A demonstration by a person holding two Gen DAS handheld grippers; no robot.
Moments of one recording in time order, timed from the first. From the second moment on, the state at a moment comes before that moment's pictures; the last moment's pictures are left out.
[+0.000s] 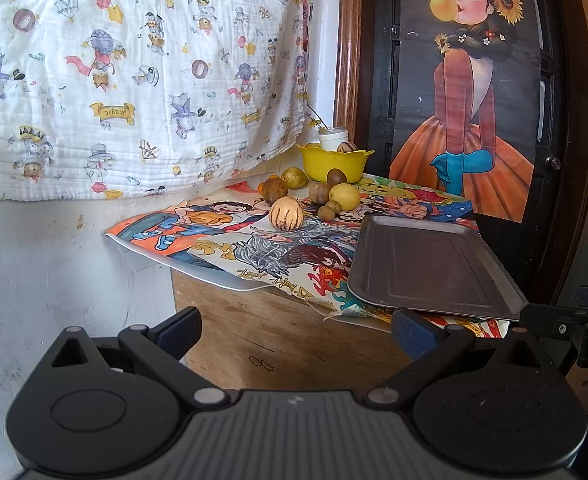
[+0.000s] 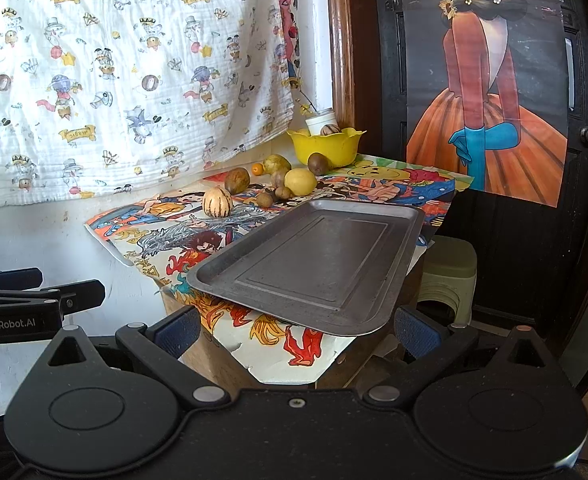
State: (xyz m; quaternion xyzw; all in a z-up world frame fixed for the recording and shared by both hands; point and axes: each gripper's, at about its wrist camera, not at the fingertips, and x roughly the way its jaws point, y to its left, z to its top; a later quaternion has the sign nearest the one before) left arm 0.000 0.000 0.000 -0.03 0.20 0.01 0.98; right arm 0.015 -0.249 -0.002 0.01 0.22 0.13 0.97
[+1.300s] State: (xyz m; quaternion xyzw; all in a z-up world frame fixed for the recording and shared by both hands) left arm 0.005 0.002 -0.003 -0.03 0.22 0.00 0.98; right arm 0.014 -0.249 -0.002 0.01 0.23 0.13 0.96
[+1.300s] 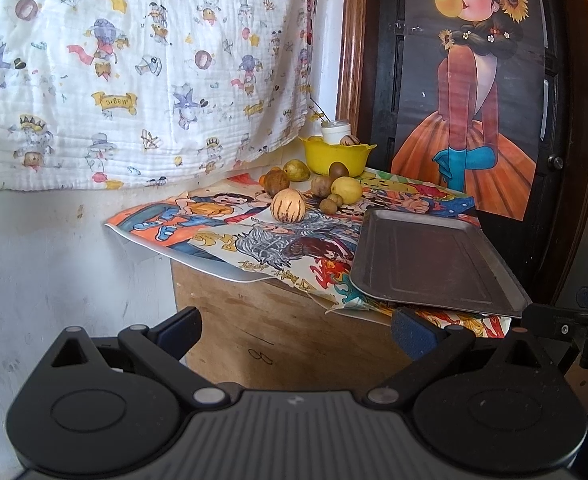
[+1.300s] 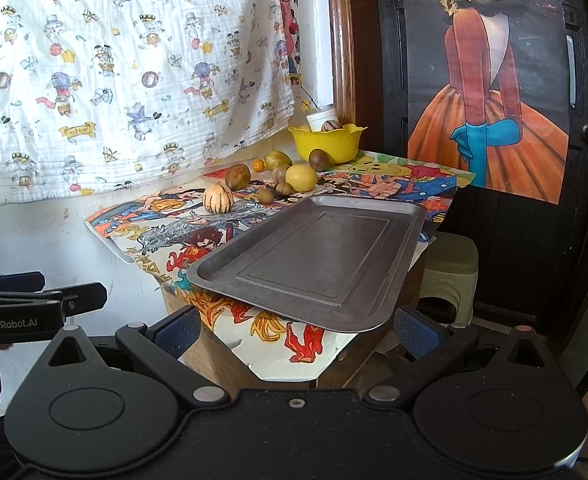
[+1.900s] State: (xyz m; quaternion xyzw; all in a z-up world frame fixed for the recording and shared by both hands) left arm 0.041 0.020 0.007 -0.03 0.24 0.01 0.97; right arm 0.055 -0.244 0.011 -0.03 0.23 0.18 0.96
